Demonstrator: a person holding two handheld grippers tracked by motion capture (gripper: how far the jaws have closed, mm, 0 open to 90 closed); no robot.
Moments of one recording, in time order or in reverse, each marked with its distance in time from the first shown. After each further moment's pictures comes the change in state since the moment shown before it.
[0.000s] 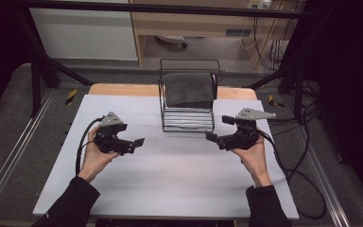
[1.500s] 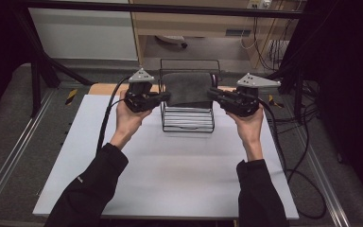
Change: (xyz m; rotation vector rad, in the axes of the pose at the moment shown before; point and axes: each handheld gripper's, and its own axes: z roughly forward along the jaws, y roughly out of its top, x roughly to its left) left arm -0.030 0.141 0.032 -0.145 -0.097 0.042; right arm -0.013 0.084 0.007 -0.120 -0.054 -0.061
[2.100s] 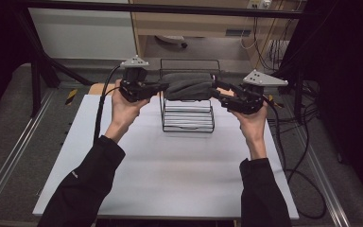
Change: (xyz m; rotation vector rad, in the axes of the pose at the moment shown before) left arm 0.002 0.030 -0.021 -0.037 -0.030 -0.040; right arm -0.002 0.010 -0.010 -0.090 0.002 -0.033
